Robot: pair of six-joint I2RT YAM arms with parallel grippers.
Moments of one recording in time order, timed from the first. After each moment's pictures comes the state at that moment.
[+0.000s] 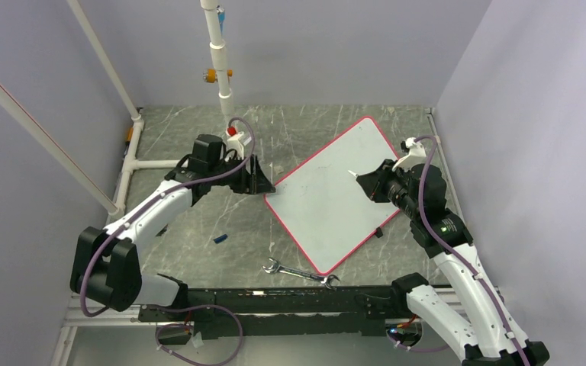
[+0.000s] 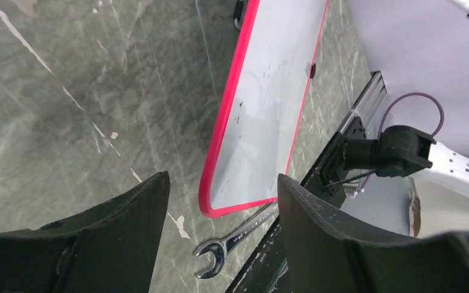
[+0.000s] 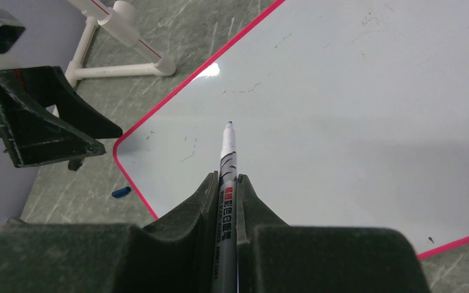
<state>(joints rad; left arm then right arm) -0.37 1.34 0.97 -0.25 0.64 -0.39 0.32 0.73 0.83 -0.42 -0.13 0.46</state>
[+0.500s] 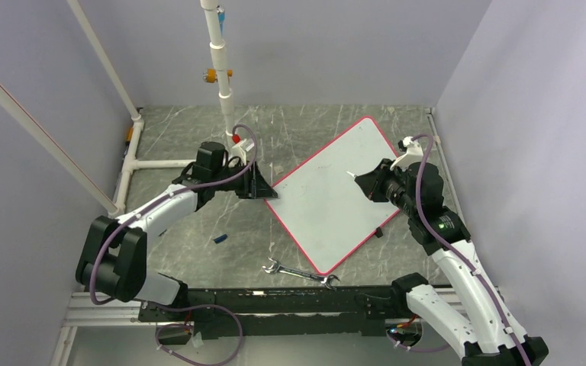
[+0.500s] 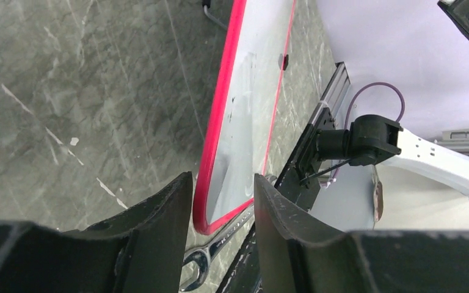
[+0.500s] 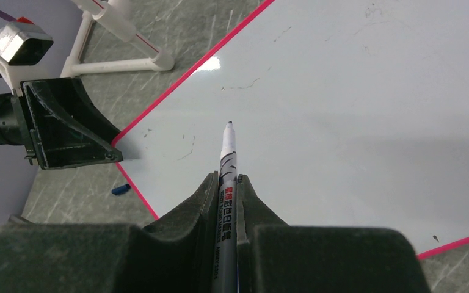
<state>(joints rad) -0.37 1.40 0.85 -0.04 0.78 -0.48 0.32 0.76 0.83 -0.42 -0.14 0.46</state>
